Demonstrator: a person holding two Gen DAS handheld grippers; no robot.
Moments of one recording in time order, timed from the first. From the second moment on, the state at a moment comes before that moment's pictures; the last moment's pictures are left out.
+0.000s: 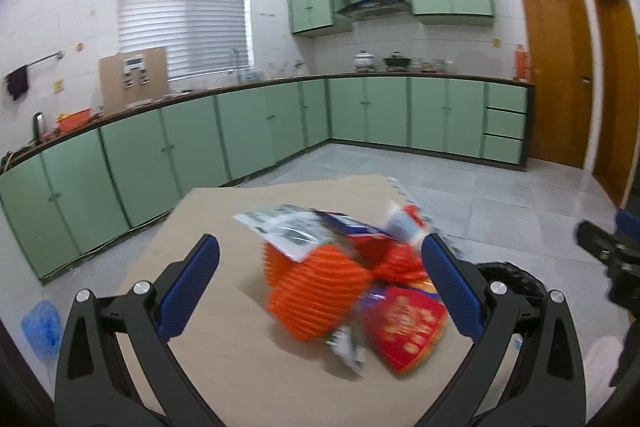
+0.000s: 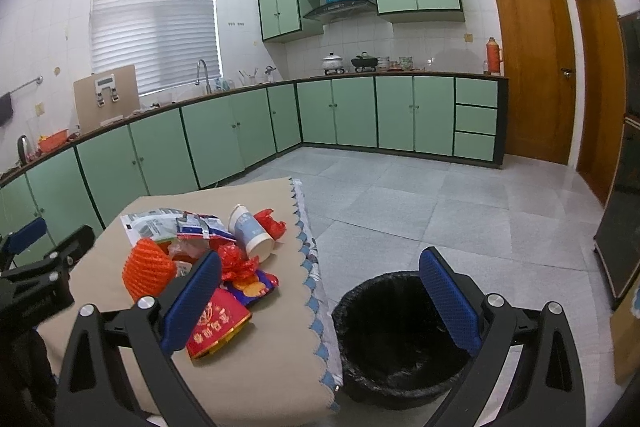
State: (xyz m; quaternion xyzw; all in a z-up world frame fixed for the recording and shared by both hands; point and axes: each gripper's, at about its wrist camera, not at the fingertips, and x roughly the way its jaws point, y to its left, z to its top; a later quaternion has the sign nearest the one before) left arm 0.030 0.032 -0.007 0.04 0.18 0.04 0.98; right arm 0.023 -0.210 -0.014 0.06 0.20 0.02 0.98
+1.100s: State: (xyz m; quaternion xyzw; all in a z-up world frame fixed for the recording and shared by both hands) left arm 0.110 0.074 -0.096 0.00 0.28 -0.04 0.96; right arm 0.094 -0.150 -0.076 0.01 0.25 0.07 0.96
